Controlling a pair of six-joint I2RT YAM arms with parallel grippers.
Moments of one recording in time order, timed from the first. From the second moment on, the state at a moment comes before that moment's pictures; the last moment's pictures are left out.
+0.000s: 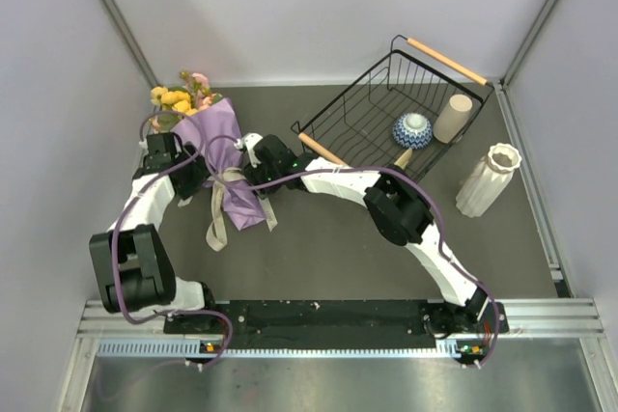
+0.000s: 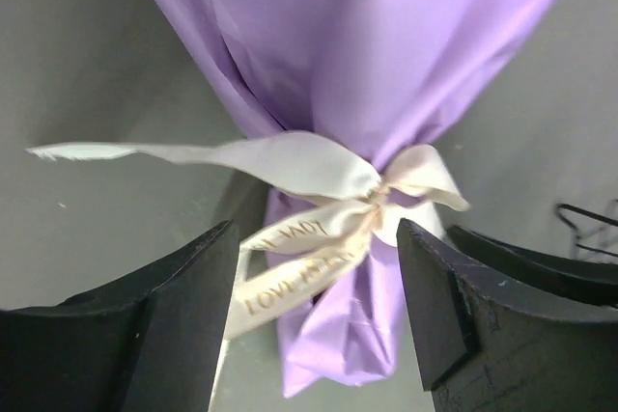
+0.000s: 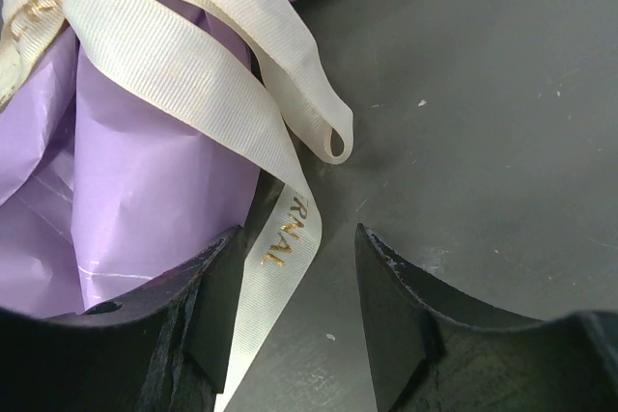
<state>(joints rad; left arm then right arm) 0.20 1.43 0.93 -0.42 0.10 -0.53 0.95 2.38 1.92 -0.27 -0.06 0.10</state>
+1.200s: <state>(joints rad) 0.27 1.42 0.73 -0.08 0.13 -1.07 0.95 2.37 1.90 -0.27 -0.06 0.11</state>
